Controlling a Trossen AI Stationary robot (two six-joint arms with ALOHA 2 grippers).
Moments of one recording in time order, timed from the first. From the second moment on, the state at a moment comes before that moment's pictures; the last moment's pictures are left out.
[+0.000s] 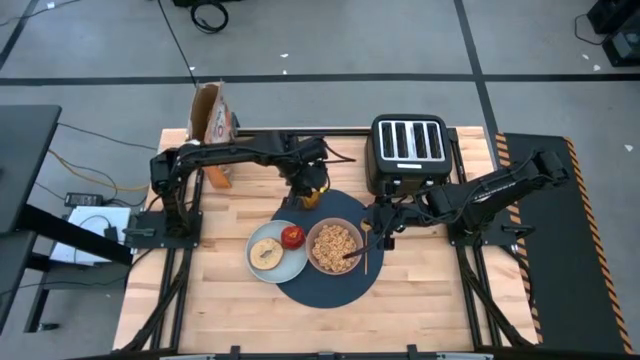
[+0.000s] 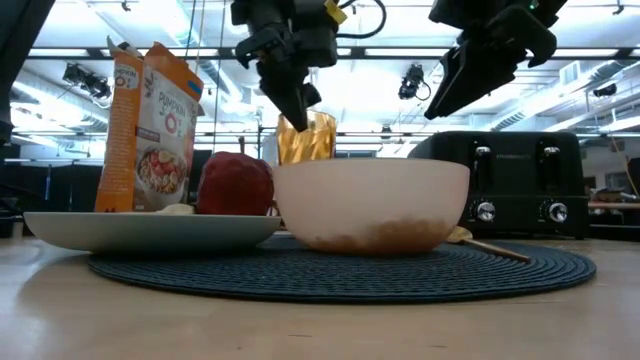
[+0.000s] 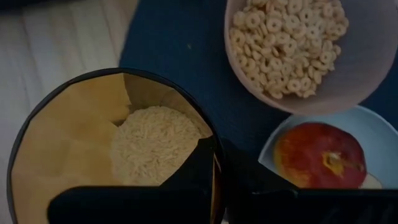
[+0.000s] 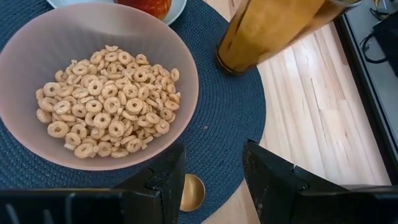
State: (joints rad) left arm 0.25 1.85 1.64 -1.01 0.21 0.49; right arm 0.24 1.27 0.88 -0.50 0.41 0.07
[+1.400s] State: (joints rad) left arm 0.25 1.68 1.40 -0.84 0.15 0.39; right arm 0.22 1.27 0.88 -0.49 0.39 0.06
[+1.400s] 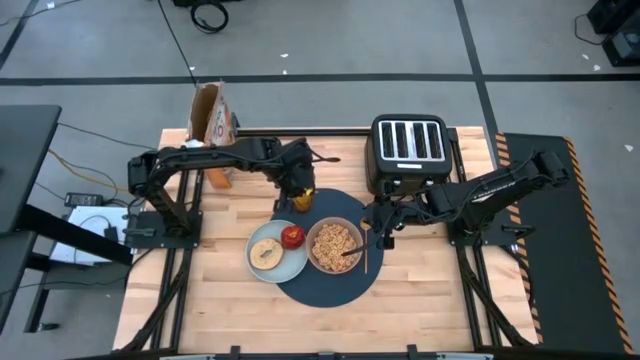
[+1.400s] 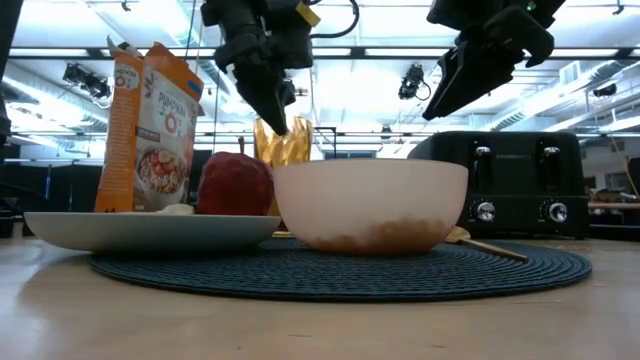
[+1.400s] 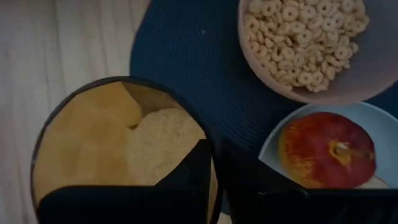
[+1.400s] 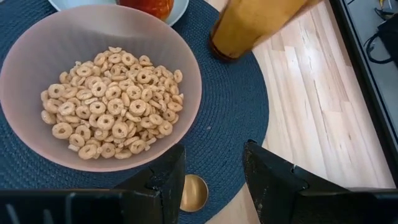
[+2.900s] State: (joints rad) left arm 0.20 1.63 1.40 -0.86 0.14 0.32; right arm 0.19 1.27 0.88 -0.48 0.37 0.05
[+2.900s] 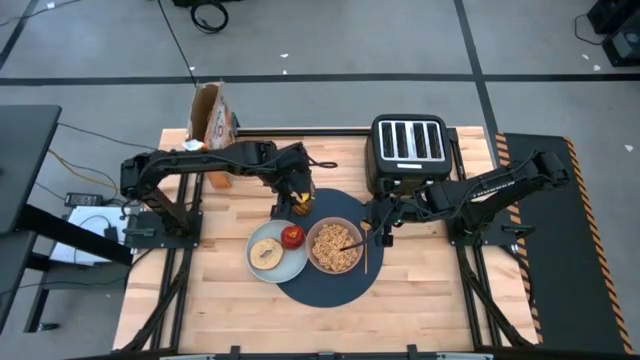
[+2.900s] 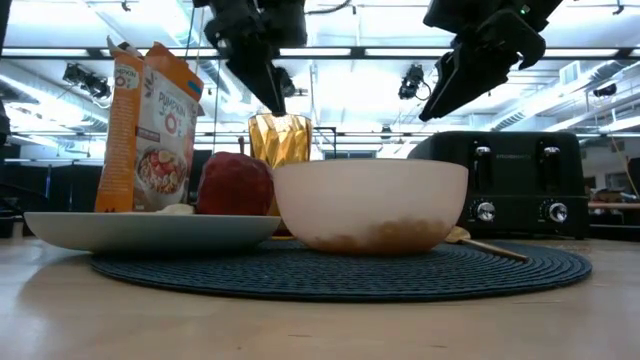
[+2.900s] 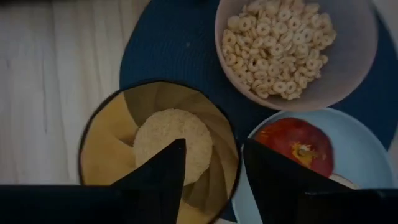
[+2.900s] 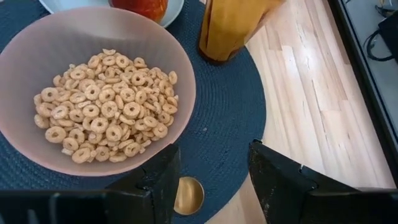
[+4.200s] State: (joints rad) left arm 0.20 0.47 0.34 0.17 0.12 0.03; right arm -0.03 0.70 0.33 0.39 -0.18 -0.07
